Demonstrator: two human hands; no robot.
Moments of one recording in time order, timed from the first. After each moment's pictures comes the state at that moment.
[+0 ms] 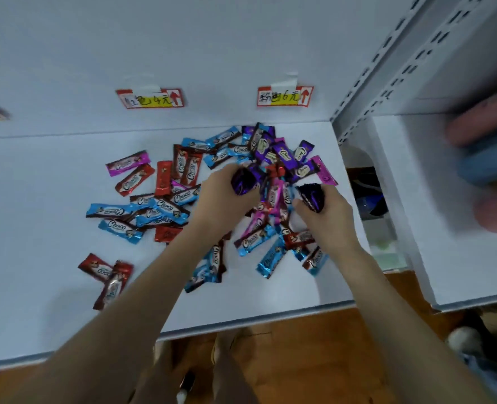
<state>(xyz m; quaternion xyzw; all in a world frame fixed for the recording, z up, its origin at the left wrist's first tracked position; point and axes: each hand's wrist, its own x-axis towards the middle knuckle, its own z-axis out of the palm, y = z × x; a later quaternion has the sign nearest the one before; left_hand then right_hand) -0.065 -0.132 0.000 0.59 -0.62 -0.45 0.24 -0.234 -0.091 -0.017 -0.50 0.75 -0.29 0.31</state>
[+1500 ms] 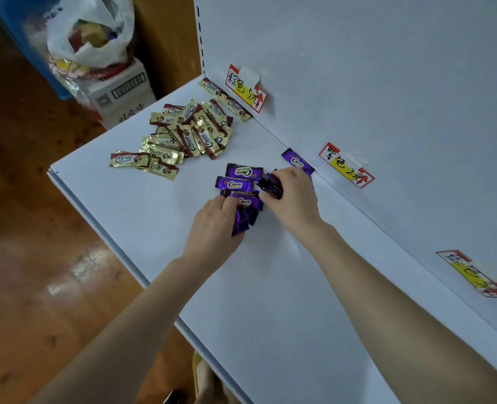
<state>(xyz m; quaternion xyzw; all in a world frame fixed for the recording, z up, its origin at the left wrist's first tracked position) 0.556 -0.079 -0.052 0.86 -0.44 -0.16 0.21 0.487 -0.220 -0.046 -0.88 0.37 -0.04 0.28</state>
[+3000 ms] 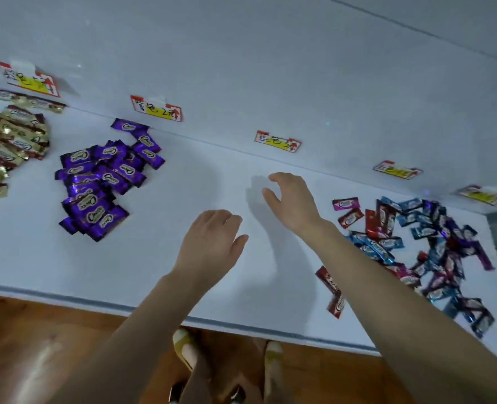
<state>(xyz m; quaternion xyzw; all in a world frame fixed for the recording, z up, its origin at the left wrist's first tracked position) 0.363 -0.063 0.001 0.63 -0.75 -0.13 0.17 0.214 -0.166 0.013 -0.77 0.60 -0.04 0.22</state>
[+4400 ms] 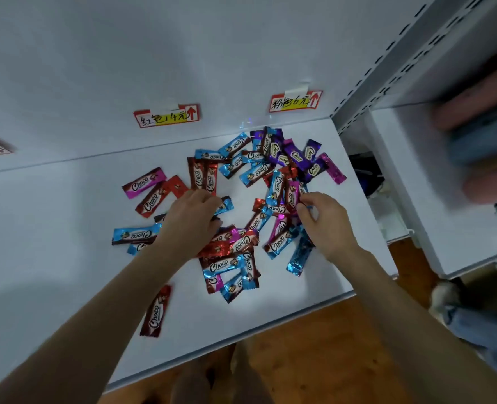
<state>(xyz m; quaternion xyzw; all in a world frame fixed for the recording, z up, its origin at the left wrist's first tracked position) 0.031 -0.159 -0.031 0.50 -0.84 -0.23 -0.04 -0.184 -0.094 -0.019 -0.54 0.79 -0.15 0.23</state>
